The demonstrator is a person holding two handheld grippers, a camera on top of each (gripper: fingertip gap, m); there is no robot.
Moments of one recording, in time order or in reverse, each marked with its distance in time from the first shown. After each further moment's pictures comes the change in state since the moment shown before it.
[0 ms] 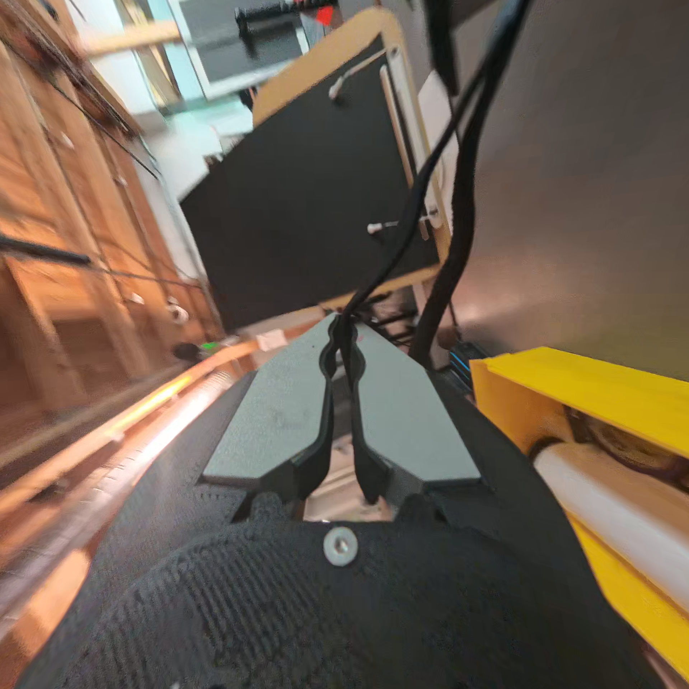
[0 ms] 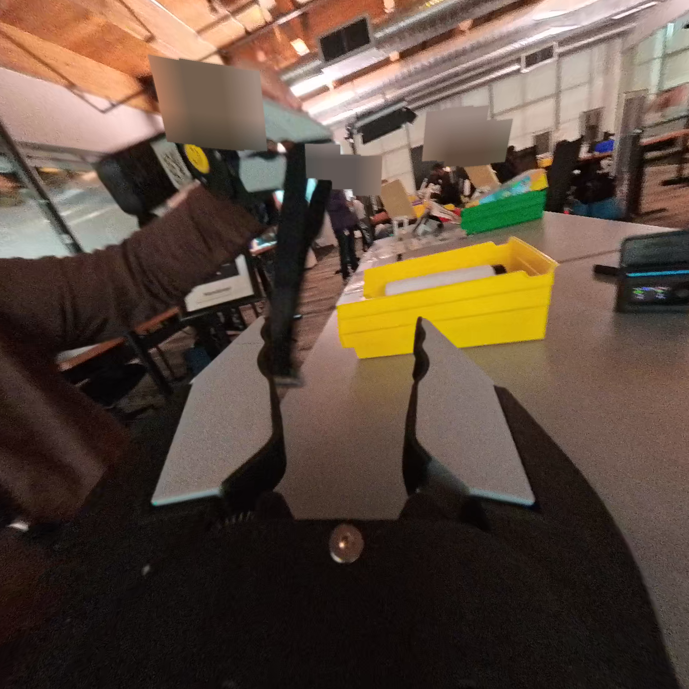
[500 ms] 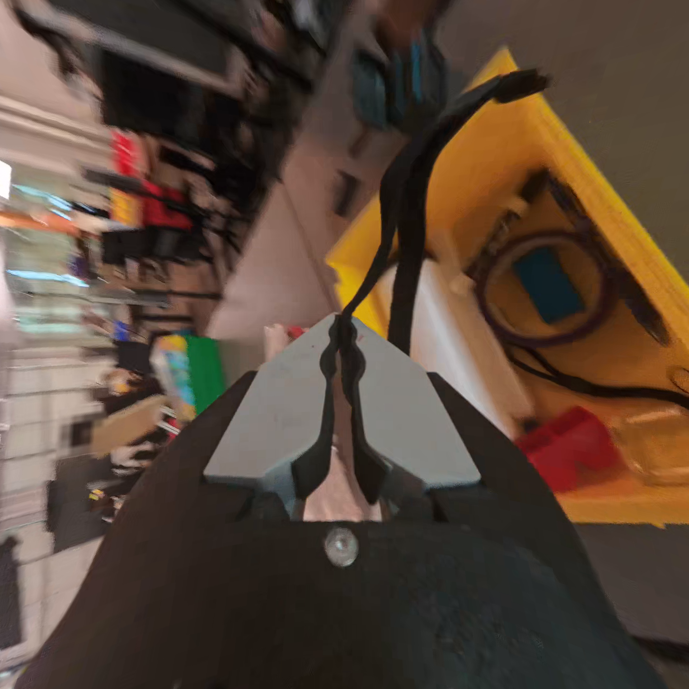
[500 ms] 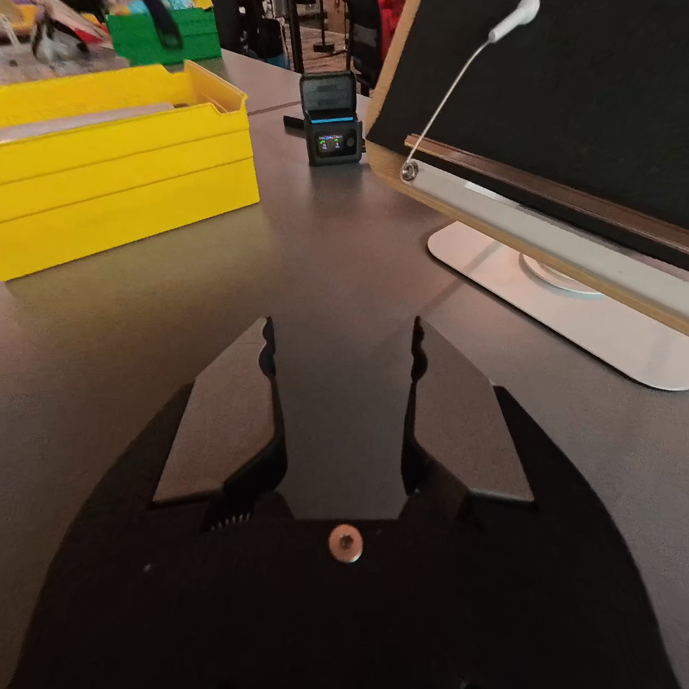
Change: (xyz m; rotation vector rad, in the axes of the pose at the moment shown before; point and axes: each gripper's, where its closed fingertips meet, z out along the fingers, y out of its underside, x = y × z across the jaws) left arm 0.118 0.233 -0.010 -0.748 0.246 -0.914; right arm 0.143 0.071 -0.045 -0.338 0.851 -0.149
